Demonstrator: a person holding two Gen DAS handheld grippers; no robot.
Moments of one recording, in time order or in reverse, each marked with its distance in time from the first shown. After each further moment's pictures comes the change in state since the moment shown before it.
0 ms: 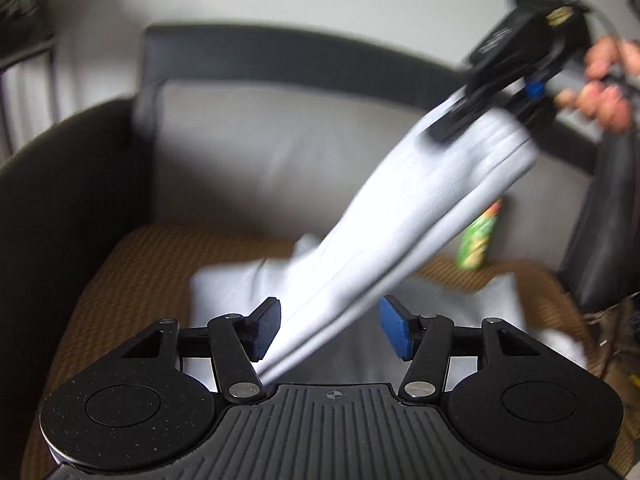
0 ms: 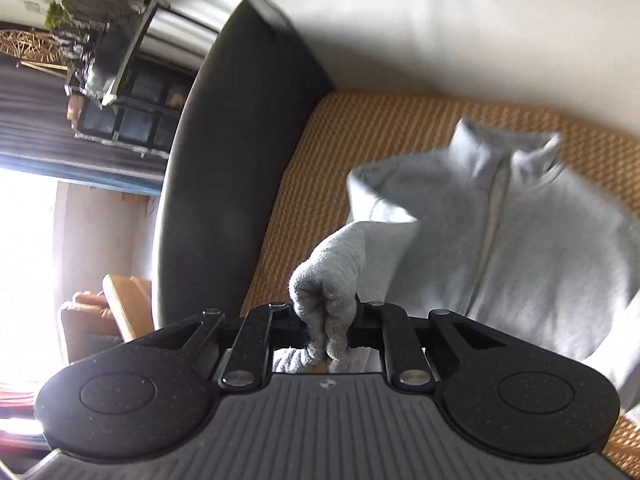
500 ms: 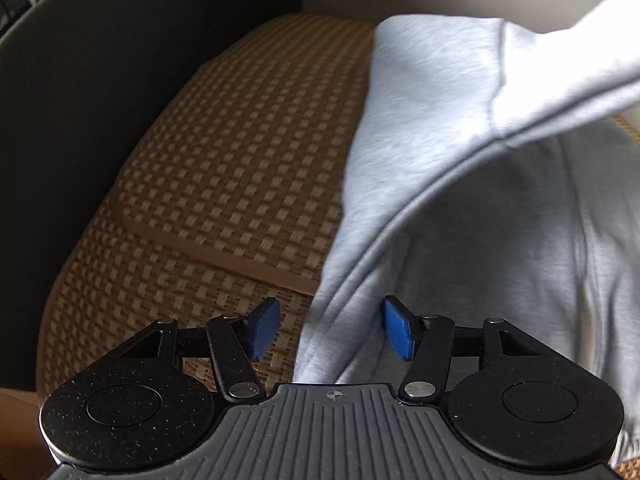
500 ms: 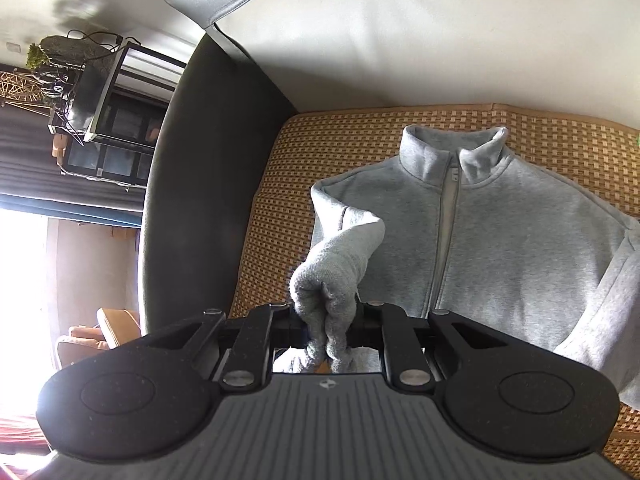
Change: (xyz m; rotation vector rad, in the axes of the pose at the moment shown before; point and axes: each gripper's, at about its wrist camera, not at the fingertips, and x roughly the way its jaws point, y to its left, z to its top) left arm 0.120 0.095 -0.110 -0.159 0.372 0.355; right arm -0.013 -0.047 -0.012 0.096 -0.053 -0.013
